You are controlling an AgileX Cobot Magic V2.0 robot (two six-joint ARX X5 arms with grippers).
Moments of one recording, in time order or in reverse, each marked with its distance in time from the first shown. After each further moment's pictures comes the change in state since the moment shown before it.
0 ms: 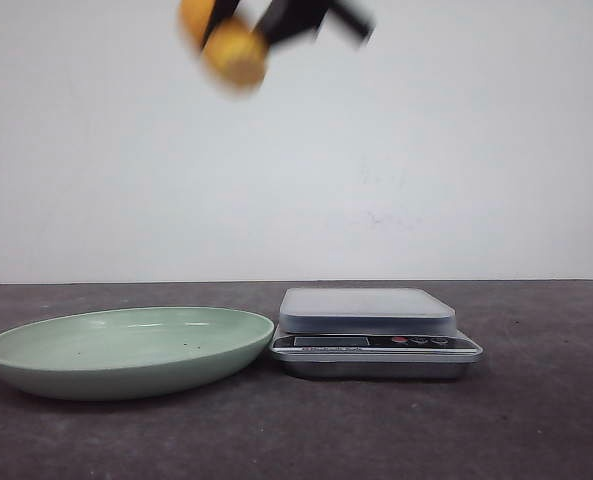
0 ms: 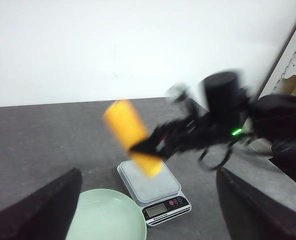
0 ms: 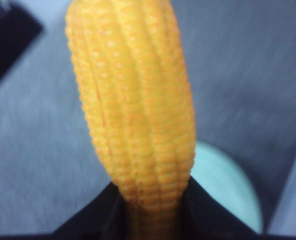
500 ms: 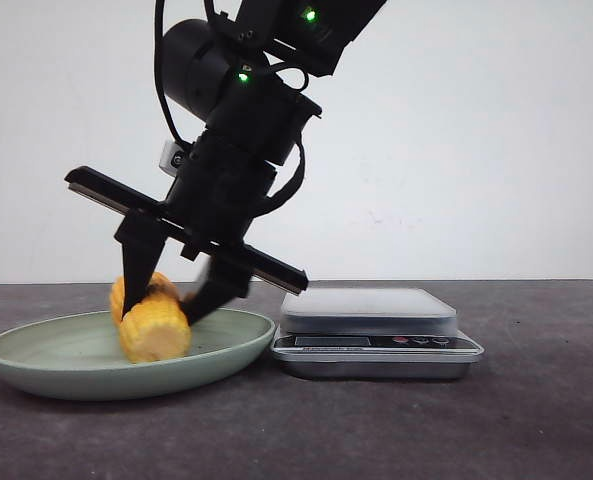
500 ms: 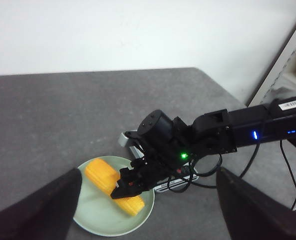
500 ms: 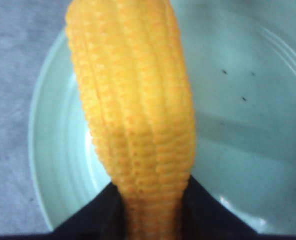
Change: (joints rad) left arm 0.000 0.000 0.000 -0.127 0.000 -0.004; right arm 0.041 0.324 -0.006 -0.022 -0.106 0.254
